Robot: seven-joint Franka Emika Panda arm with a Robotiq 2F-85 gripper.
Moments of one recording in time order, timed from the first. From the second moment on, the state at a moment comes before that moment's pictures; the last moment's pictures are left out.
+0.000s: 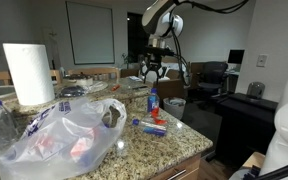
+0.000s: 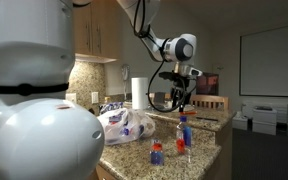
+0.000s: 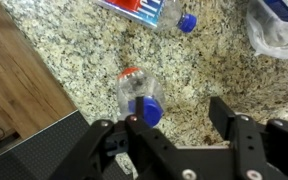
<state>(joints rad) -0.02 0.01 -0.05 -2.03 0.18 2.03 0.47</state>
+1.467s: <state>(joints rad) -0.02 0.03 -0.06 -2.11 0.07 2.11 0.48</state>
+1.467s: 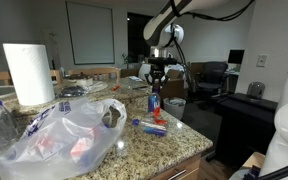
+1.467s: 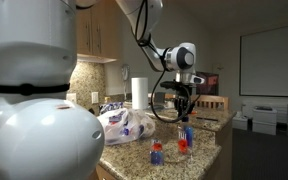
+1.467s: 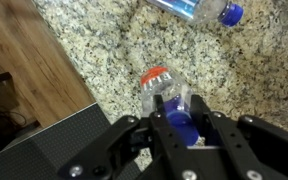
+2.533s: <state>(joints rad) -0.02 0.07 -0.06 -2.07 0.07 2.12 0.48</state>
